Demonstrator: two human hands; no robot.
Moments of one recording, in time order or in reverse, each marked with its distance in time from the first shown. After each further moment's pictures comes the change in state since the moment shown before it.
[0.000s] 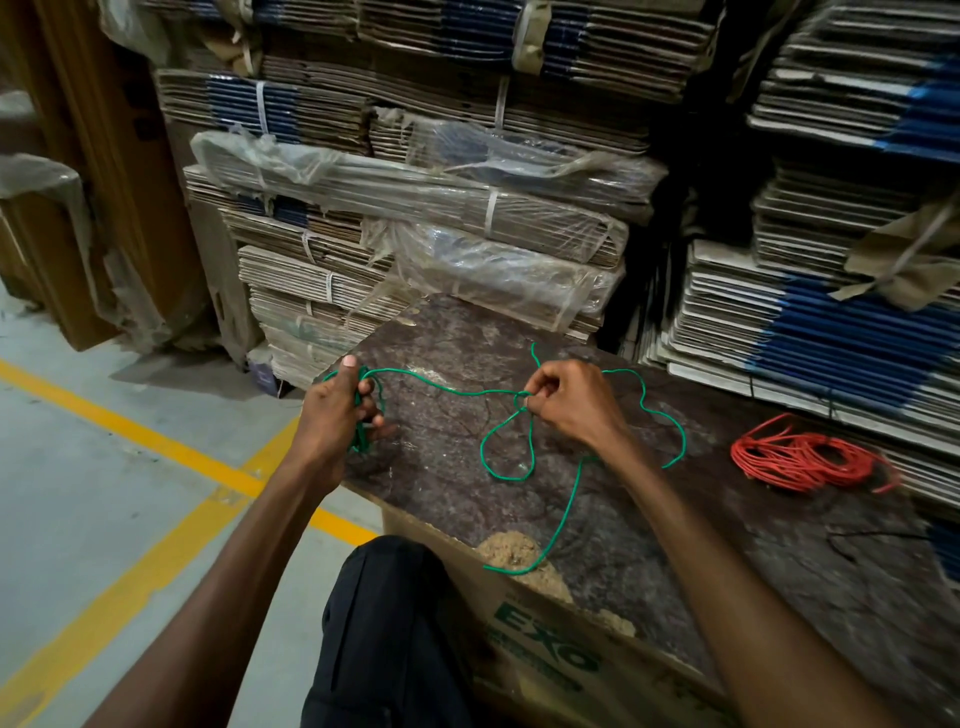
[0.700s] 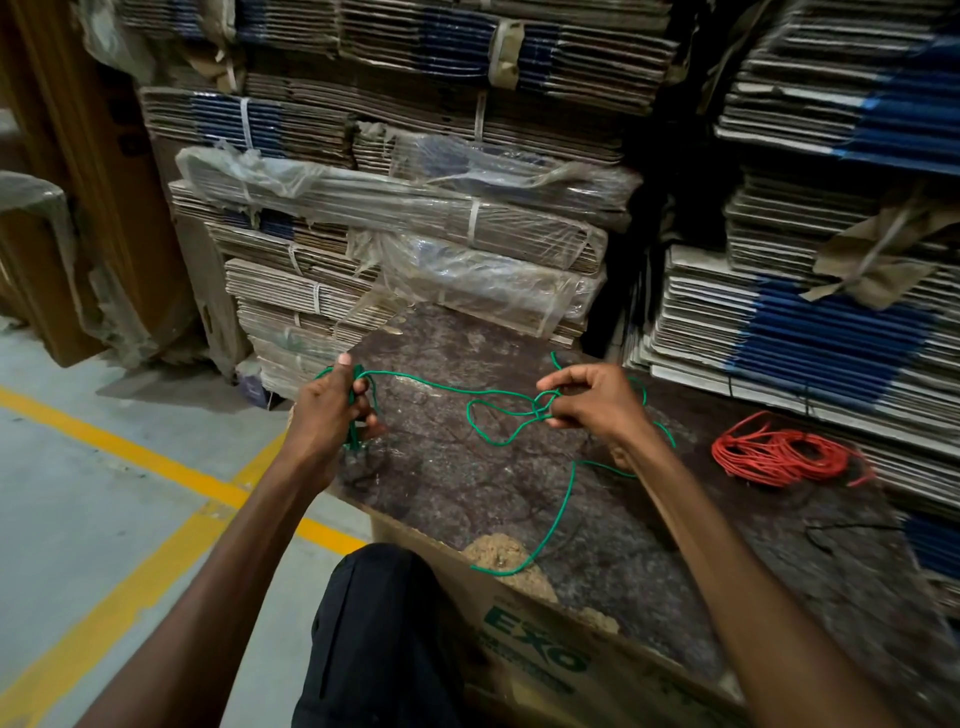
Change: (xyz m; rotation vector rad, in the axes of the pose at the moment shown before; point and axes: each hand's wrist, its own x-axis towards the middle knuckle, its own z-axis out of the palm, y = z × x) left_hand -0.002 0.011 0.011 0.059 -0.031 0.048; right_hand -0.021 0.006 -0.035 0.685 -0.048 0.272
